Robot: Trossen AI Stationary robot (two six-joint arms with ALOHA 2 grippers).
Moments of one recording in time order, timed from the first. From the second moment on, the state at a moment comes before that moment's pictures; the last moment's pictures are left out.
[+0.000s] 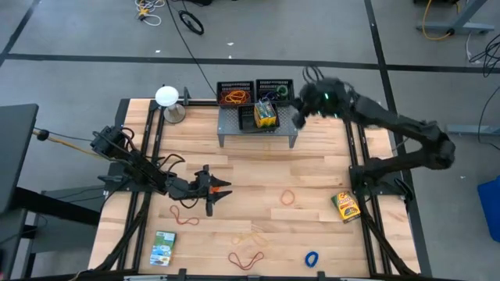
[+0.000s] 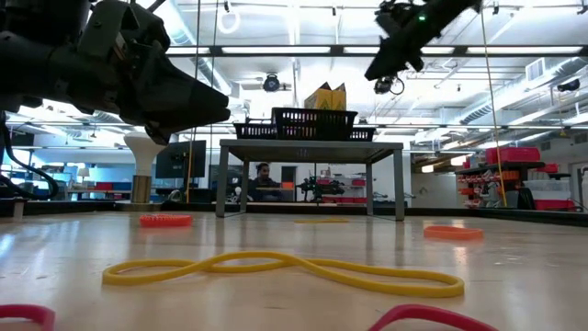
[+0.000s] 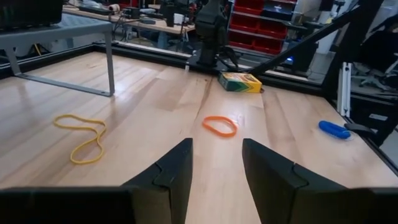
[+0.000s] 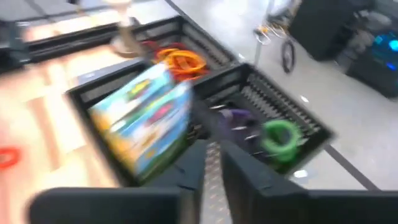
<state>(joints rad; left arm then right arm) -0.46 1.65 0.29 1.23 -0.63 -0.22 -0.48 1.23 1.16 -0.47 0.11 -0.01</state>
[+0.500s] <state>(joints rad) -0.46 1.65 0.29 1.22 -0.55 -0.24 -0.03 1.03 0.50 0.29 0.02 0.24</state>
